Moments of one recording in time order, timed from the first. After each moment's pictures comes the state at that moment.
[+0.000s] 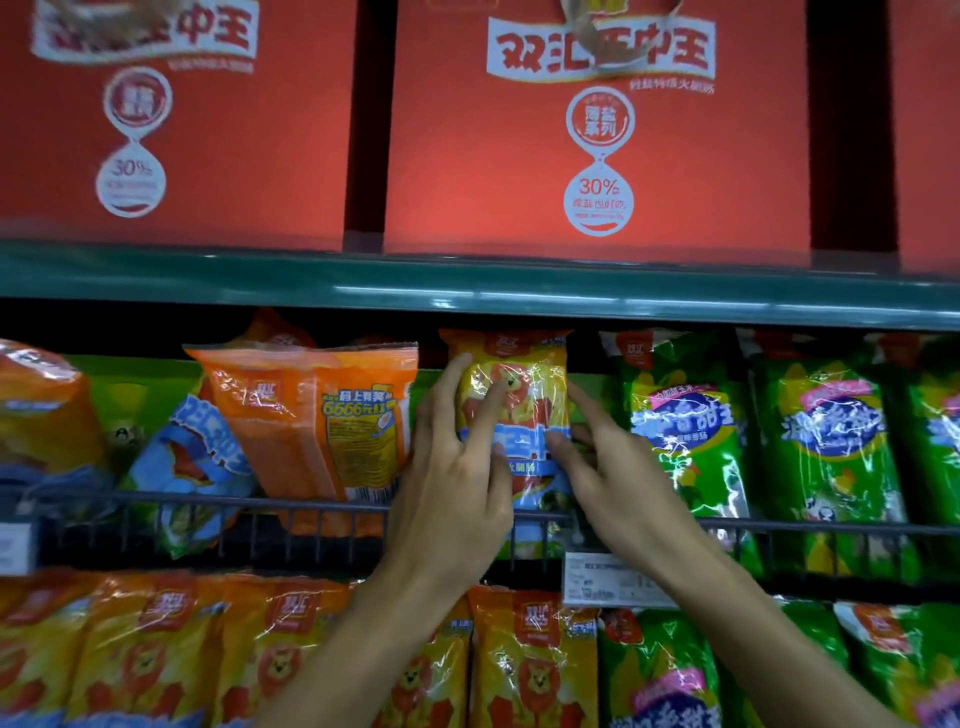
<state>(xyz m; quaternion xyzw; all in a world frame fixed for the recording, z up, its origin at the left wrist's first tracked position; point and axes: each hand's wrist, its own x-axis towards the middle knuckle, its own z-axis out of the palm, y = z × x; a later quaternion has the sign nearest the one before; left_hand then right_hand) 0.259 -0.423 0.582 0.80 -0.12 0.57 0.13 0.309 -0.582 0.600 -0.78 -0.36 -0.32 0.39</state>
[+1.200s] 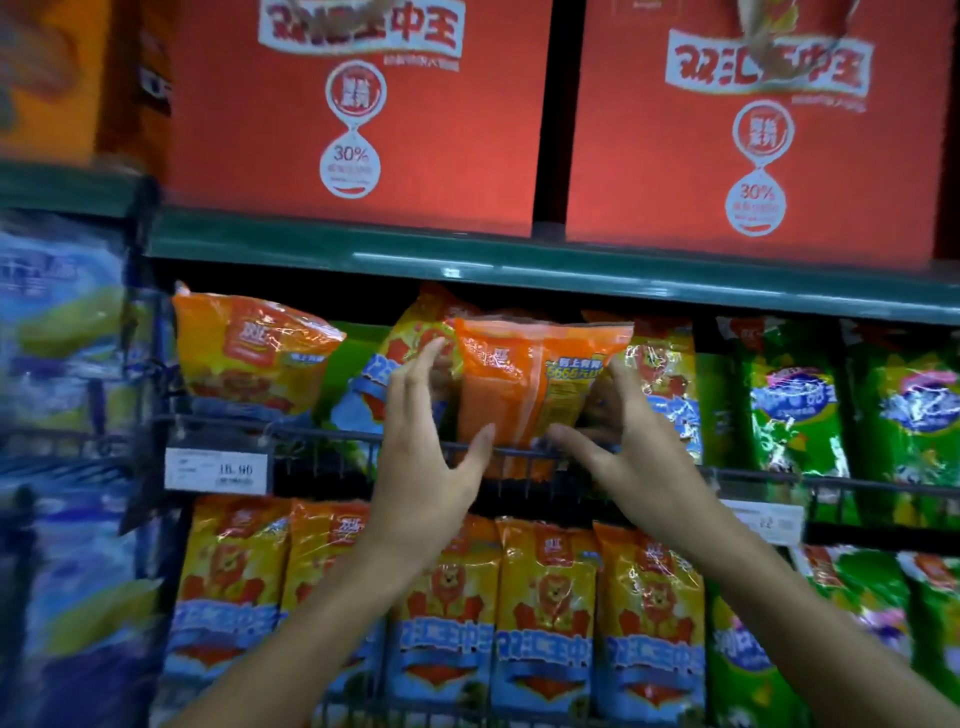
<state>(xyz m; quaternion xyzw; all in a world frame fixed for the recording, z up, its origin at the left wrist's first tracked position) 0.161 -0.286 0.561 0.75 -0.11 0.55 0.35 0.214 -0.477 0.594 -0.77 -0.39 -0.28 0.41</state>
